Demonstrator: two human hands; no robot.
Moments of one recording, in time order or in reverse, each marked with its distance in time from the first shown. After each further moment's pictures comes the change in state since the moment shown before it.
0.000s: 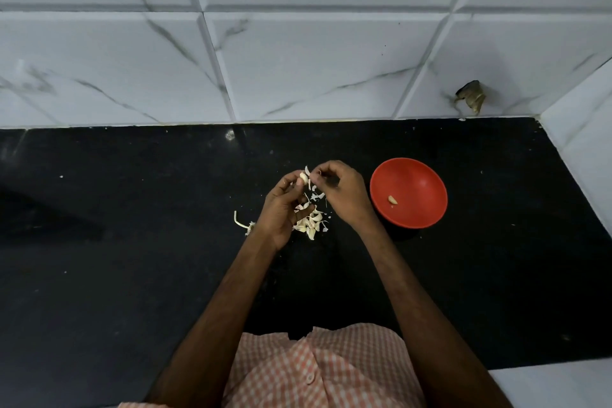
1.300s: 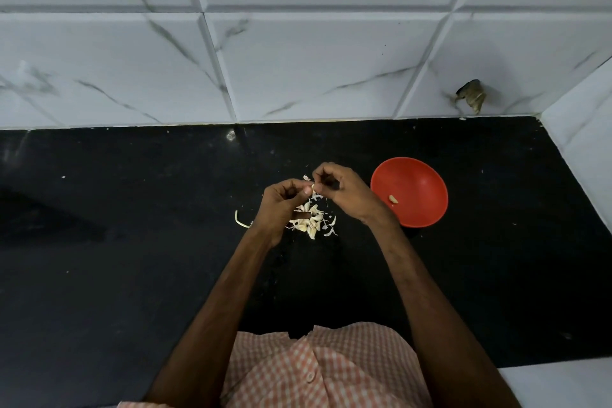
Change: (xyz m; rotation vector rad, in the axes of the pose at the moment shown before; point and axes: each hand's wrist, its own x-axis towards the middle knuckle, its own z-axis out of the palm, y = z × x) left_hand -0.003 0.004 -0.005 0.379 -0.022 0.118; right_hand 0.007 0.003 -0.015 0.004 -0.322 0.003
